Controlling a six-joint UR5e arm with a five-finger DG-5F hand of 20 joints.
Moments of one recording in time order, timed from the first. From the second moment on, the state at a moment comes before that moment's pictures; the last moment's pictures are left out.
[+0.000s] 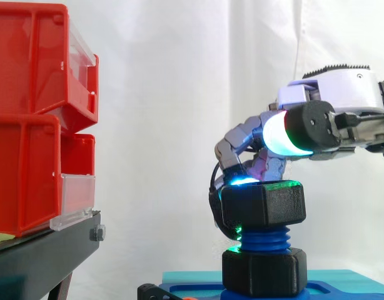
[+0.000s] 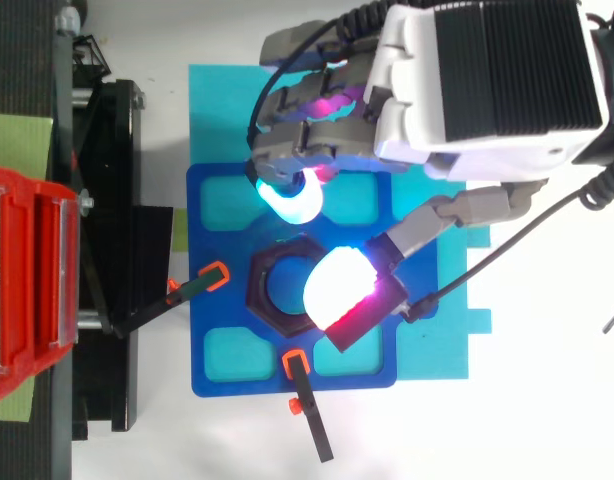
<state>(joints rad) 0.05 -2.20 -1.20 -2.88 -1.67 -1.27</state>
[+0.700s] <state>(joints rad) 0.05 -2.20 -1.11 -2.93 -1.72 -1.29</state>
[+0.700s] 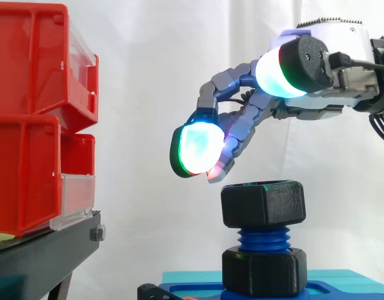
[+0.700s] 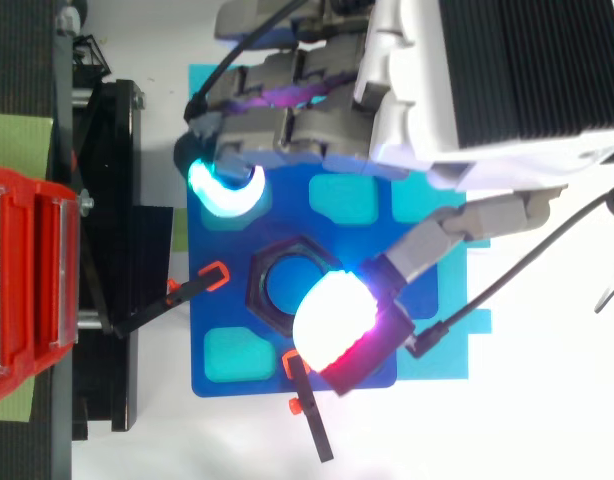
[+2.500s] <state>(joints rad) 0.07 -2.20 -1.17 -2.94 -1.69 -1.26</state>
